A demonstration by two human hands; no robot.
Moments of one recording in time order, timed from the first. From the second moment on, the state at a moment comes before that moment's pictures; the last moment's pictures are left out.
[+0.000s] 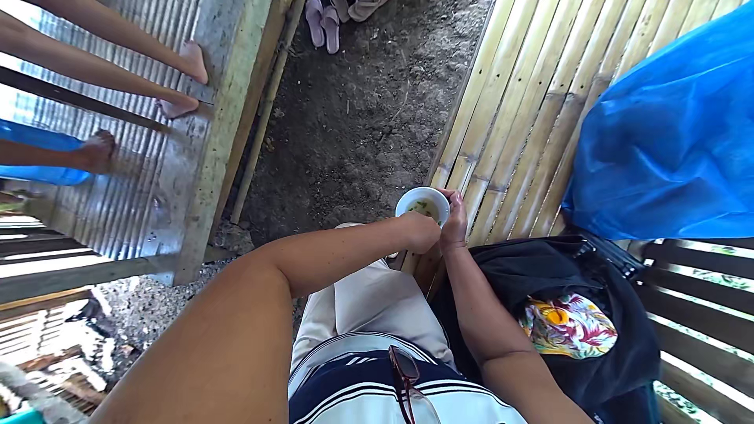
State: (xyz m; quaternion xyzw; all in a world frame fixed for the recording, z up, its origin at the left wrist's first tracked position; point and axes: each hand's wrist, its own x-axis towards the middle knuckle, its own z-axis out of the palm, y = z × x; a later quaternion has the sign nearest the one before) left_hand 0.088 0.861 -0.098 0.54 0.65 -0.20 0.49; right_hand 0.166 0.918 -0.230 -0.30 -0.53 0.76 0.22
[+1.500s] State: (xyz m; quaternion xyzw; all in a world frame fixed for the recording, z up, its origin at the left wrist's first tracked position) left_hand 0.063 0.833 -0.129 0.46 0.71 -0.04 0.53; right_hand 0.164 0.919 -0.232 -0.28 -0.53 0.77 0.21
